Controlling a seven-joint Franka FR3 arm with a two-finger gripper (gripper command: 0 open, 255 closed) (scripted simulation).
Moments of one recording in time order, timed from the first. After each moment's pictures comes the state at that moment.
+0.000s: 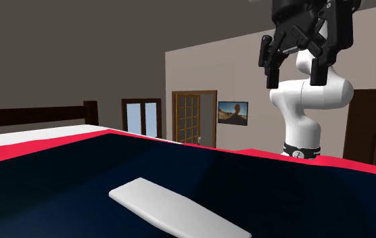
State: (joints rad) arm -0.14 -0.37 0.19 -2.28 0.08 1.92 0.63
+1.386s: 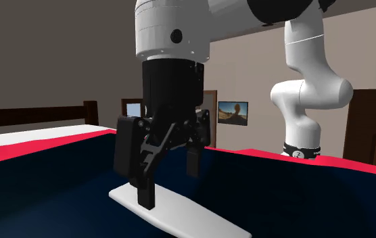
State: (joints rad) arm -0.24 0.32 0.16 -1.84 -0.07 2.16 1.43
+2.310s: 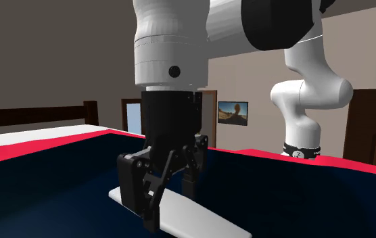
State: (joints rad) arm -0.23 0.36 0.15 -1.86 -0.08 2.23 1.45
